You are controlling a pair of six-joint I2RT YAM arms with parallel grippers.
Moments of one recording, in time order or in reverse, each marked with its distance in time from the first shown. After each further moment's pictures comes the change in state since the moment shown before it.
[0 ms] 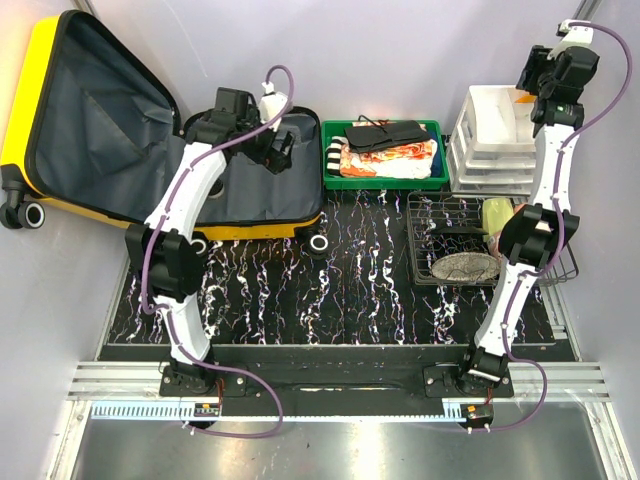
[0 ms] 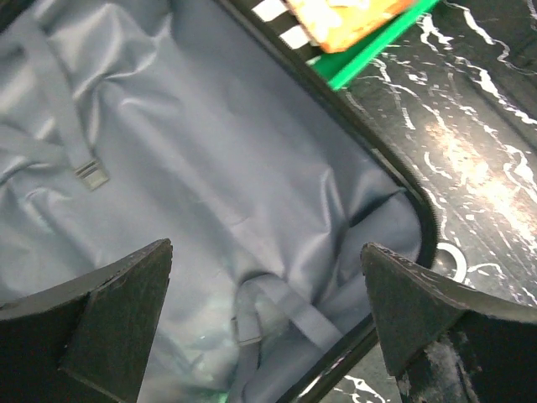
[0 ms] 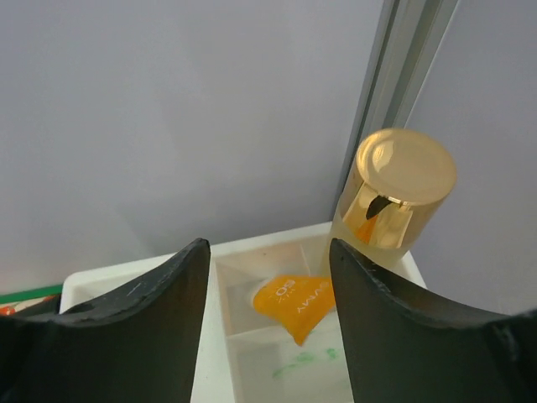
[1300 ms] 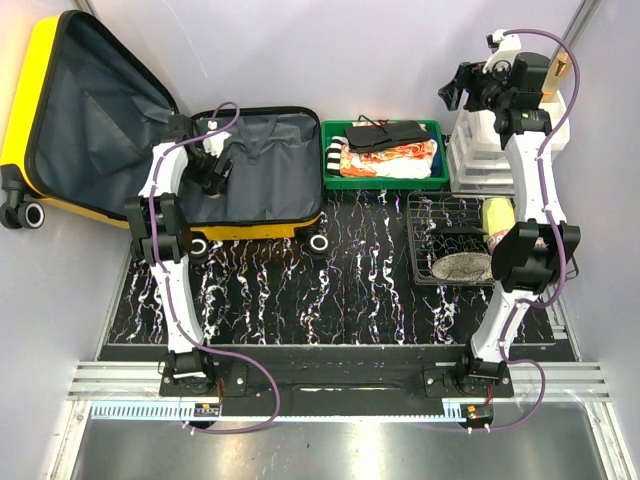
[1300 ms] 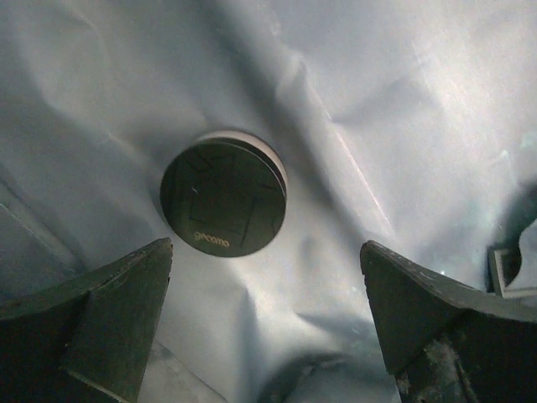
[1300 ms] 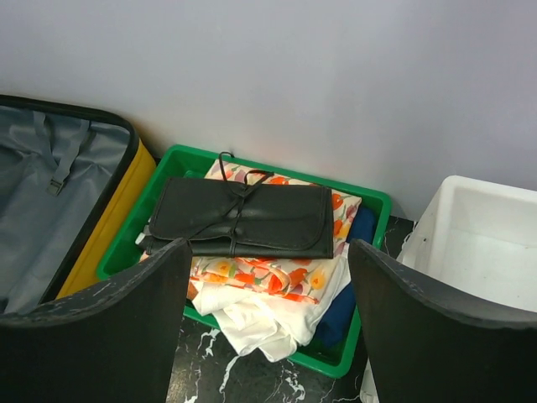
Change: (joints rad) left arm 0.392 0.445 0.208 -0.197 -0.072 0.269; right arm 0.203 -0.372 -0.484 -0.003 -0.392 0.044
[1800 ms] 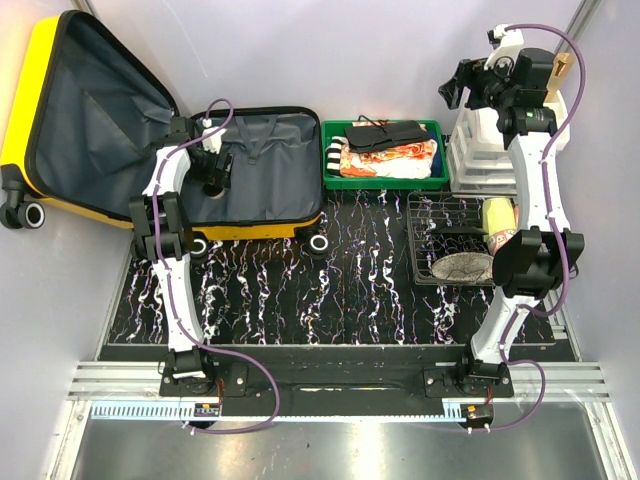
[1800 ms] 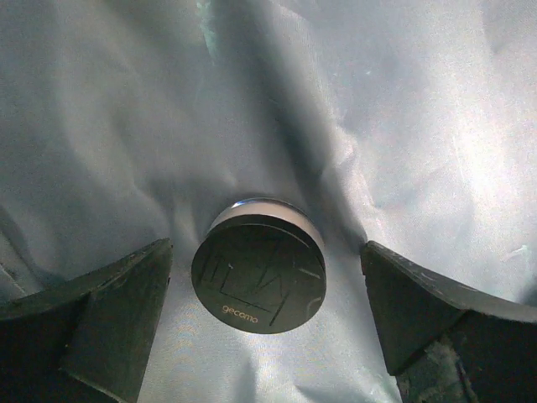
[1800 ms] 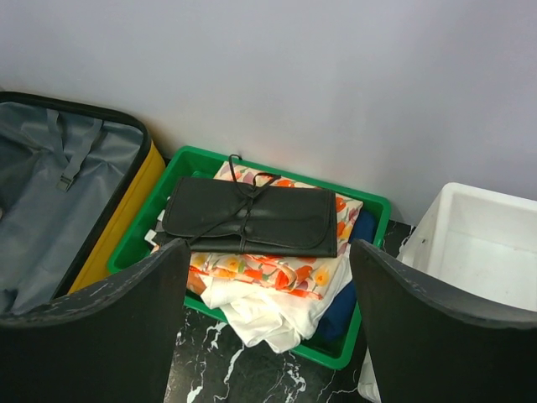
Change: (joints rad) left arm 0.006 0.082 0.024 0.156 0.011 -0.164; right arm 0.011 -0.058 0.008 -0.045 0.001 -0.025
